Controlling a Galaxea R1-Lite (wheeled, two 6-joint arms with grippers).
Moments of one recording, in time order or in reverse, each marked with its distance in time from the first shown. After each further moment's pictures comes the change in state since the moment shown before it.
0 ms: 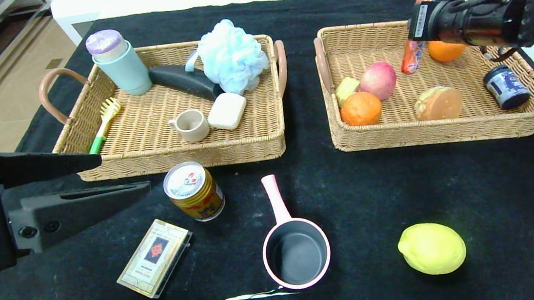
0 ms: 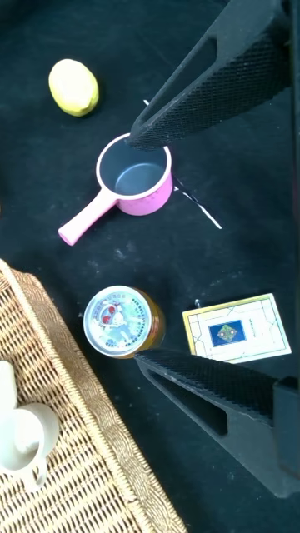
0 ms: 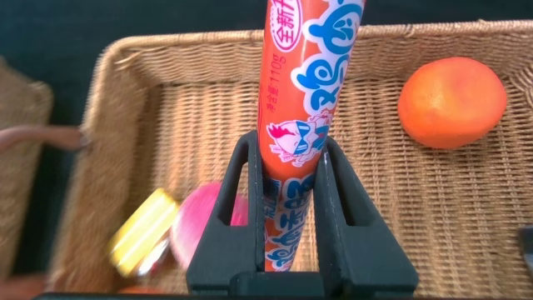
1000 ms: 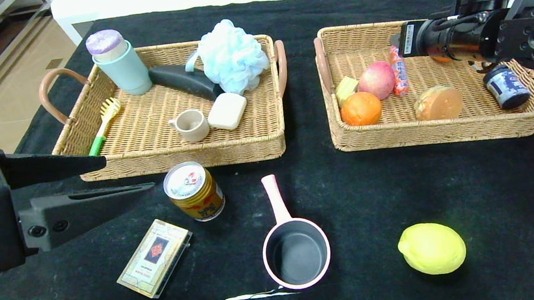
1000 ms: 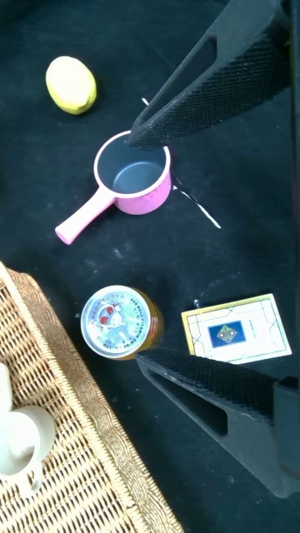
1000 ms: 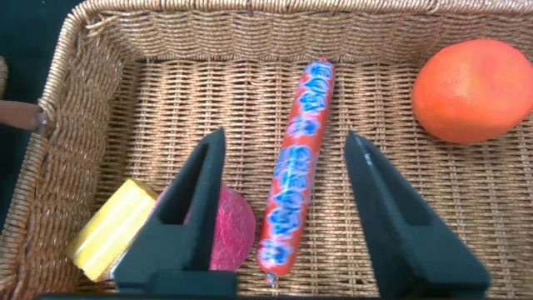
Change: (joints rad) left arm 0.000 0.010 0.001 0.000 0.000 0.000; right arm -0.001 0.042 0.003 -0.006 -0.001 -0.046
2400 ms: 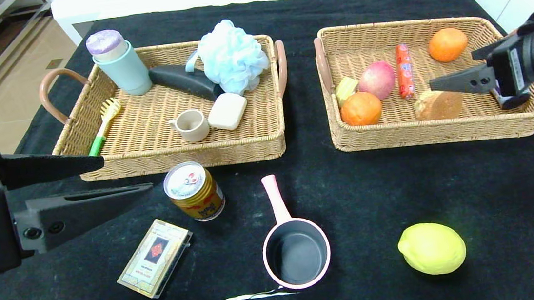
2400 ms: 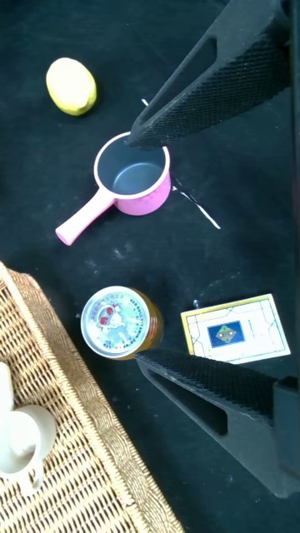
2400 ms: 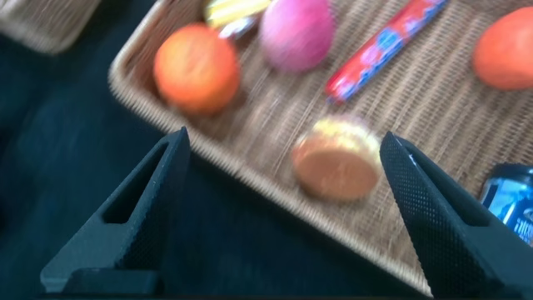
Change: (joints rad) left arm -0.001 -0.008 0.001 0.001 0.001 0.000; right arm -0.031 -0.486 0.416 0.350 0.406 -0.391
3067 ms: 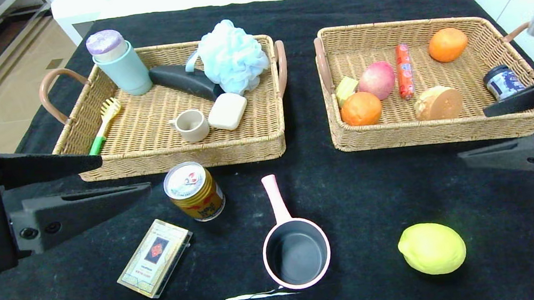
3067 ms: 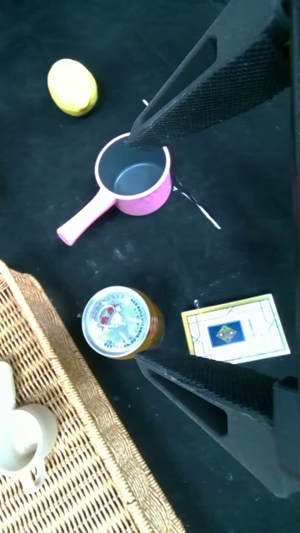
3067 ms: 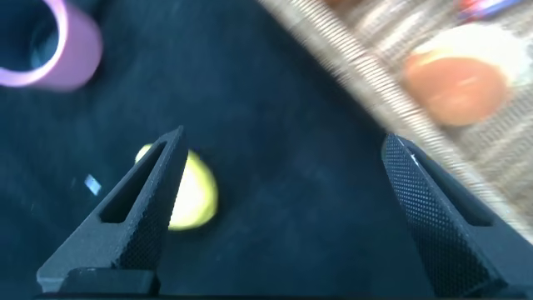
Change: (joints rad) left arm 0.000 -0.003 0.000 0.000 0.000 0.000; right arm 0.057 -0.129 0.134 0.237 0.102 -0.117
